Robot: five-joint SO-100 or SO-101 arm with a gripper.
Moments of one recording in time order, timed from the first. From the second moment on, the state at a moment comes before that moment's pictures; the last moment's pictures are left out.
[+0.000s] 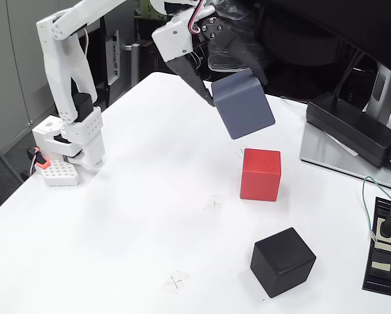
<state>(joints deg) -4.0 104.7 72.6 90.4 -23.6</state>
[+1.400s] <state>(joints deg) -12.9 77.3 62.5 90.2 -17.0</state>
